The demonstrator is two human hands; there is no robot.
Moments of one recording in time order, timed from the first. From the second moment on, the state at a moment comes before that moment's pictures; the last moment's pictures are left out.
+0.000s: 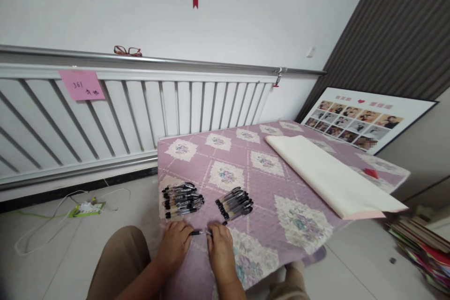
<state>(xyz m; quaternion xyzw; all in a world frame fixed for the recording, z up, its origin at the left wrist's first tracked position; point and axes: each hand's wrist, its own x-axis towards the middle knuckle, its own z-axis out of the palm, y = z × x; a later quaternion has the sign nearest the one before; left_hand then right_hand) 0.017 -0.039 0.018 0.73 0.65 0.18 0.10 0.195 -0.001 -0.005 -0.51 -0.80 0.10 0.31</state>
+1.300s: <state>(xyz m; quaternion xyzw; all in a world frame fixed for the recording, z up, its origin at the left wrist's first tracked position) 0.016 -0.034 0.007 0.71 0.66 0.21 0.09 0.202 0.031 -0.010 -0.41 -0.85 0.20 0.24</state>
